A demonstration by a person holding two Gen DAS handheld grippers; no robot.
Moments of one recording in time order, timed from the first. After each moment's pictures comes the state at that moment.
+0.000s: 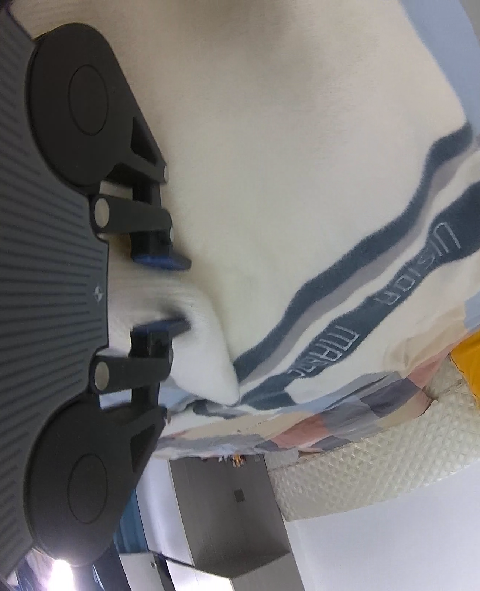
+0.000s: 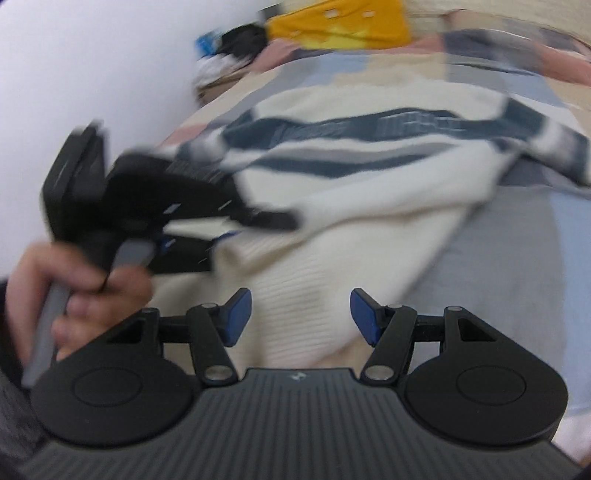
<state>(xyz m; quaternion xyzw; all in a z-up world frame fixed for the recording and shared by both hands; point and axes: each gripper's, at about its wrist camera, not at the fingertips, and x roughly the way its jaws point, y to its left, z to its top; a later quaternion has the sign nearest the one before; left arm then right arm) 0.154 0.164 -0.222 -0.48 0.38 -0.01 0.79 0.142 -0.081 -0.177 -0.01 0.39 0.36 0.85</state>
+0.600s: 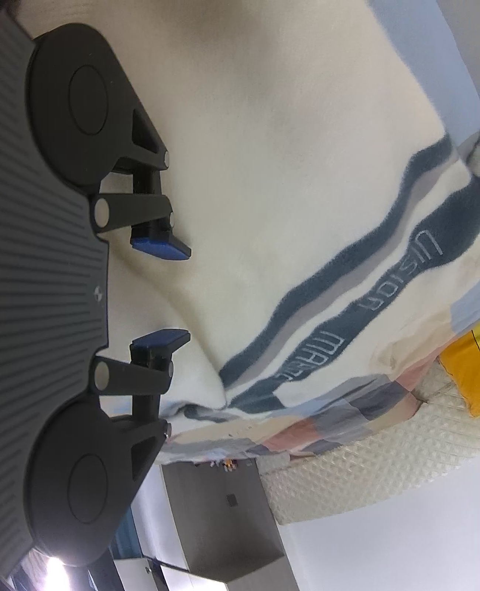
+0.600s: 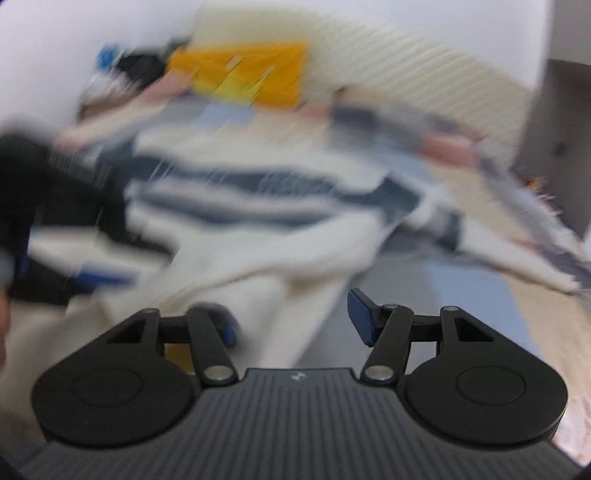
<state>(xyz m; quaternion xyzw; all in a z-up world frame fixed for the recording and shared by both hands) 0.149 0.169 -0.214 -0.47 0.38 0.01 0.80 0.129 -0.064 -0.174 -0.11 0.24 0.10 0.96</state>
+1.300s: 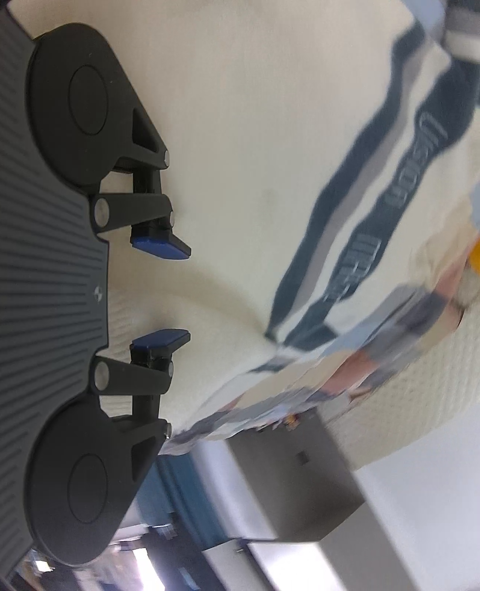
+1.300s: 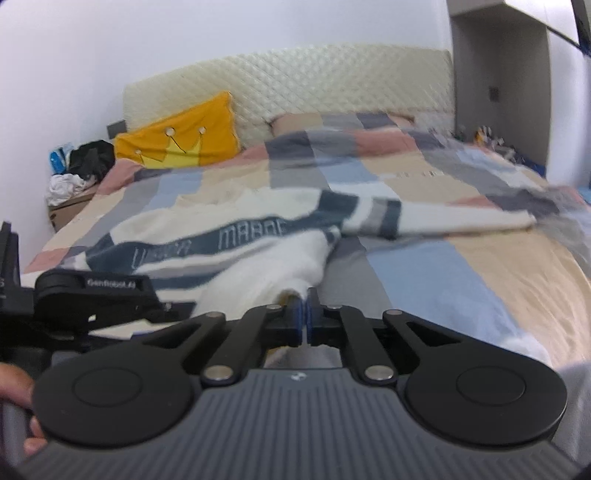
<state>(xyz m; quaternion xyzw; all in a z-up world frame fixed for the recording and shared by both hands) 0.147 0.112 -0.191 -0.38 0.37 -0.12 0.84 0.080 -0.127 -0.135 0.04 0.24 0.05 0.97</state>
